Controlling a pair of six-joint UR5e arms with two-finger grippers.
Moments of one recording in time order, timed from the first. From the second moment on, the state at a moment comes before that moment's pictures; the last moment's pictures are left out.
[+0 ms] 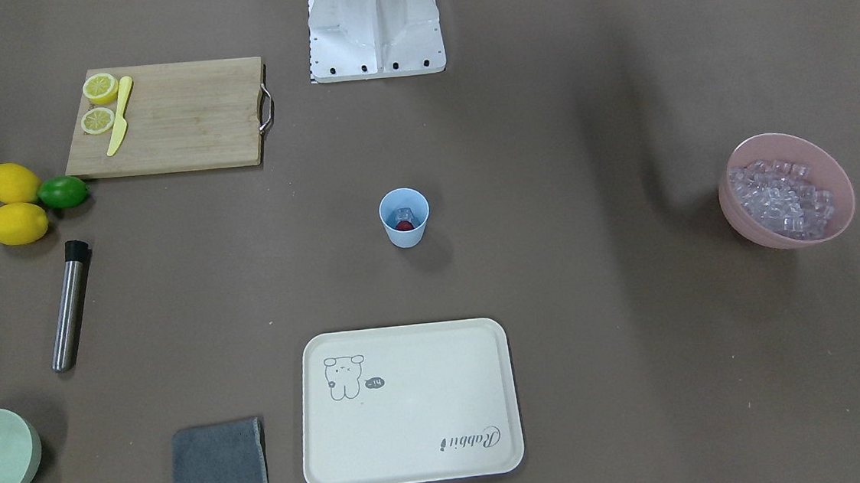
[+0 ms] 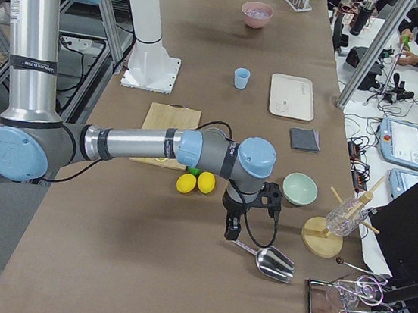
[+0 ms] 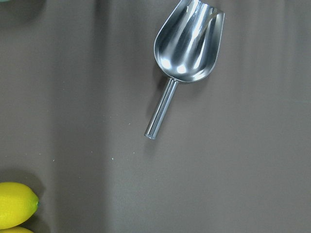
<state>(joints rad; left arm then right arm) -1.66 -1.44 -1.72 -1.53 -2.31 0.21 1.62 -1.55 1.73 -1.85 2.27 -0.20</state>
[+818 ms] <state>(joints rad) -1.67 -1.45 -1.73 -1.54 -2.36 0.21 1.62 -1.57 1.75 -1.85 2.28 -0.19</state>
